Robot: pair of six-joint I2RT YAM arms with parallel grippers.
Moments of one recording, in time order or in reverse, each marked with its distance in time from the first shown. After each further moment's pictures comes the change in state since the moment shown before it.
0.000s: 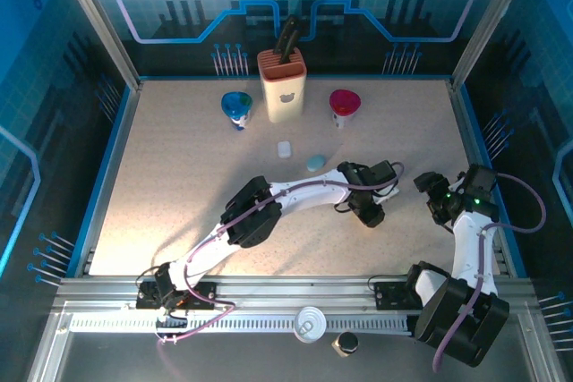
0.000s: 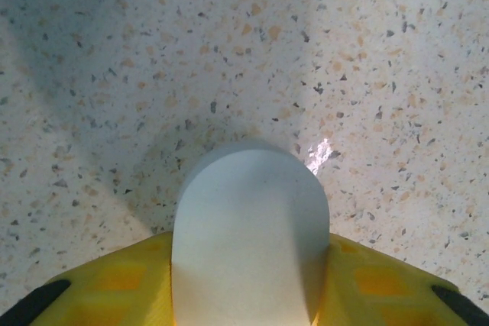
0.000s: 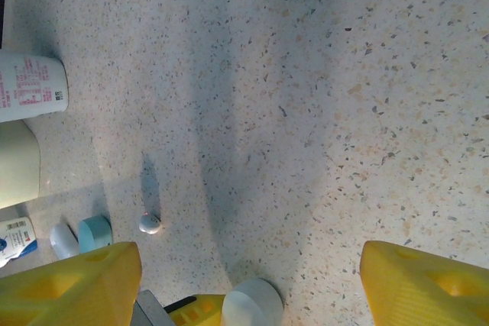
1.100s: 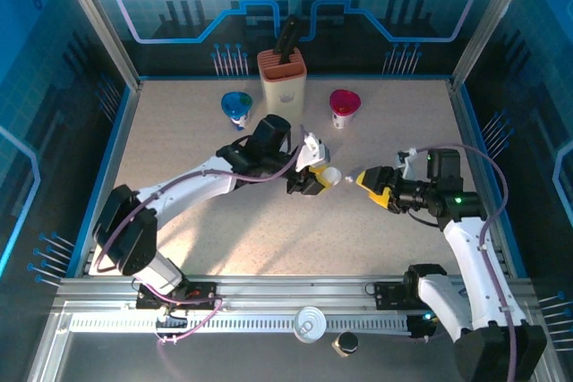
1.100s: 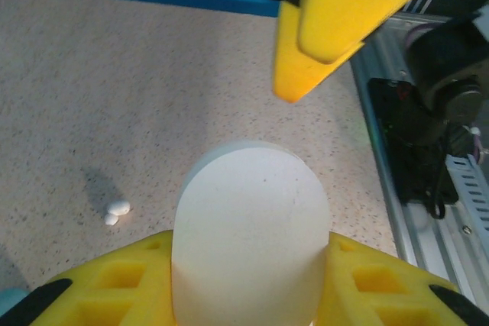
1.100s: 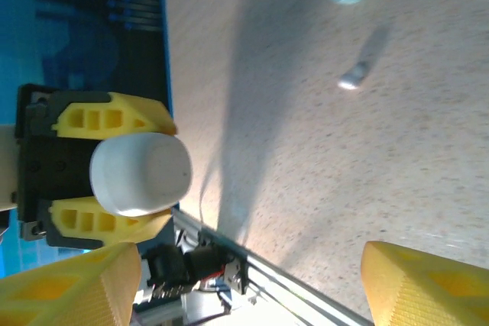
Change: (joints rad) left arm 0.365 -0.895 -0.943 0.610 0.587 0.524; right arm 0.518 -0.100 0.163 -0.084 -0.434 0.024
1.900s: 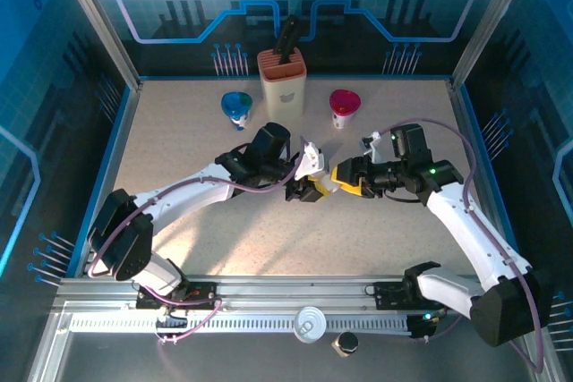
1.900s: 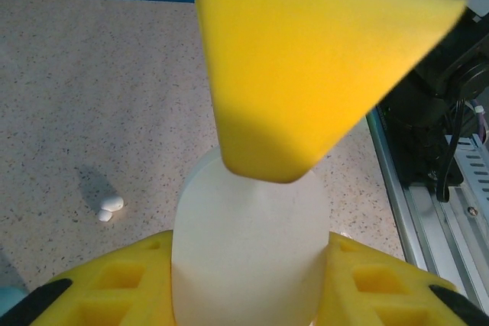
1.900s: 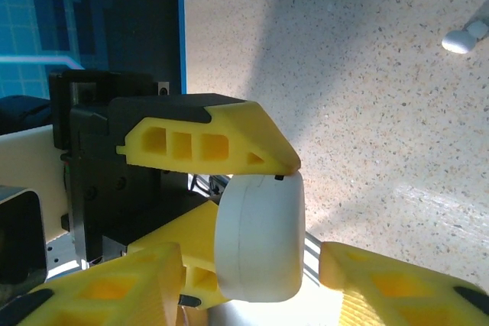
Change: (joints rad) left arm -0.031 -0.029 -0.062 0.029 -0.048 0.034; right arm 0.262 0.240 0.175 0.045 0.031 0.048
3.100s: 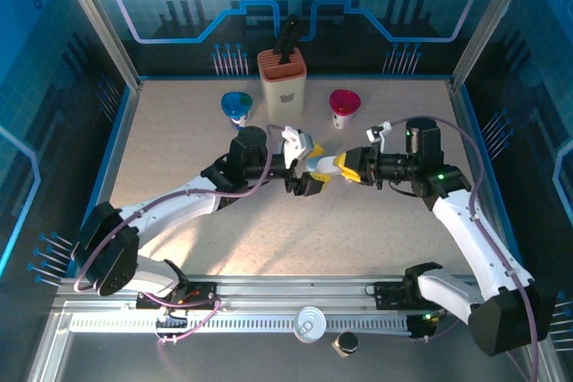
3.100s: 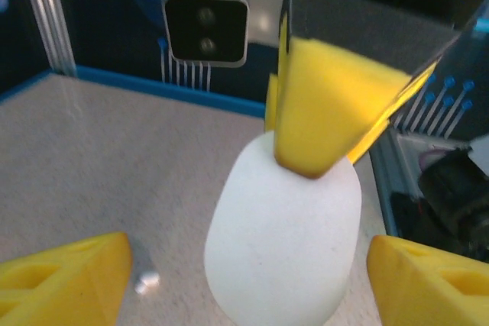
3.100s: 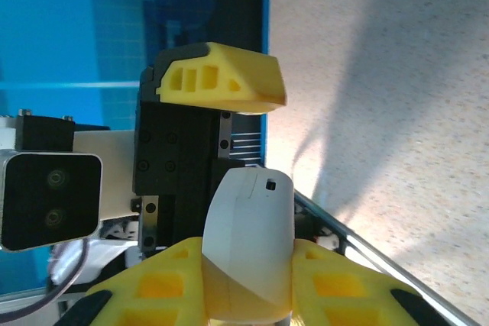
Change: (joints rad) left arm 0.032 -0.131 -0.184 0.513 -0.069 -0.399; right arm -0.073 -0.066 -0.037 0.280 -0.162 0.275
